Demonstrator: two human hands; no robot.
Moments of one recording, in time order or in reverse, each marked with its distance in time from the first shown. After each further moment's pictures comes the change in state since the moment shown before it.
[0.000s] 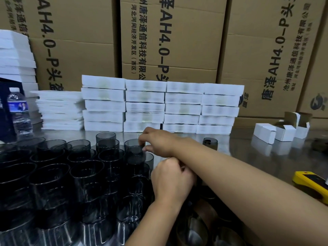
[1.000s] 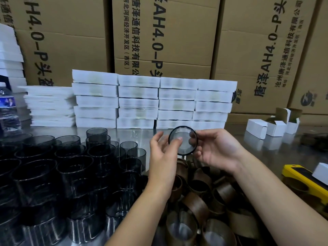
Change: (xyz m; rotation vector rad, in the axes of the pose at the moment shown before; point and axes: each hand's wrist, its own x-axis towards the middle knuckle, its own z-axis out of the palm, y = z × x) left_hand 0.006 0.016 -0.001 -0.917 -0.131 -0.368; right_hand -0.129 0.040 -0.014 1.891 0.281 0.538
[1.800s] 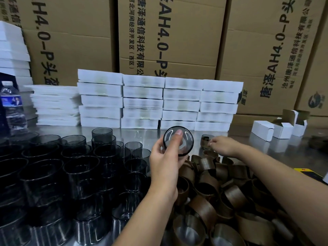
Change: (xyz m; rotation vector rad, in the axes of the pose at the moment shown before) left_hand 0.002 0.006 -0.003 -0.308 0.070 -0.095; right_hand 0.064 -0.010 -0.064 -1.561 0.374 0.043
